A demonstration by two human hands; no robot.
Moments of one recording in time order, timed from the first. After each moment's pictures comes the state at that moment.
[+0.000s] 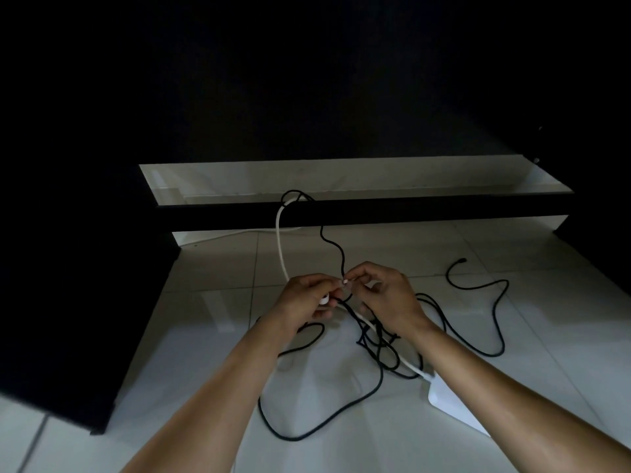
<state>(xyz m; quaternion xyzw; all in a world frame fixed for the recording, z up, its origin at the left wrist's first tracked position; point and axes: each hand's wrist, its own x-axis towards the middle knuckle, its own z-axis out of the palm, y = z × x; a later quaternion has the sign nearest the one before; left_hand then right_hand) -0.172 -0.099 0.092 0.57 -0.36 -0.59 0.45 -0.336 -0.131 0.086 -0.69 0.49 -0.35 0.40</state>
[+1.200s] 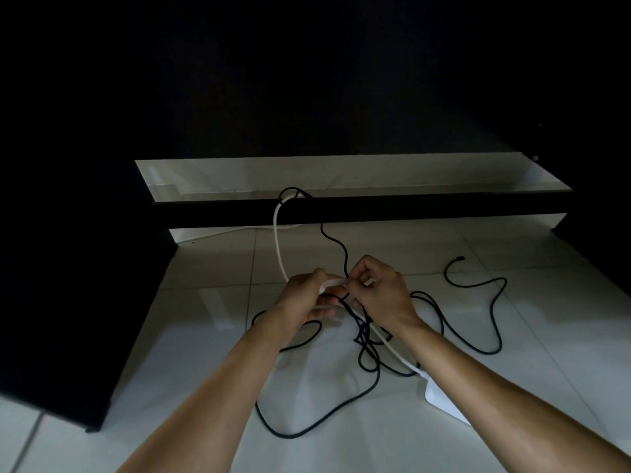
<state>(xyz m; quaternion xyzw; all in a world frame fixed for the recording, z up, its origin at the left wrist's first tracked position) -0.175 -0.099 0.092 0.58 -0.32 -0.61 0.43 -0.328 -0.133 0.081 -0.67 0.53 -0.36 0.38</state>
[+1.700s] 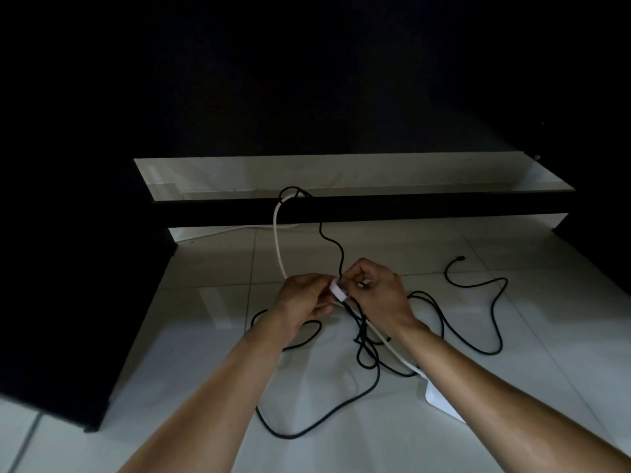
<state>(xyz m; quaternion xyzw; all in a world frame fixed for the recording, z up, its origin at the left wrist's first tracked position) -0.174 -0.104 0.081 0.59 -0.31 -0.59 0.46 -0.325 -0.134 0.074 -0.67 0.50 -0.38 0.39</state>
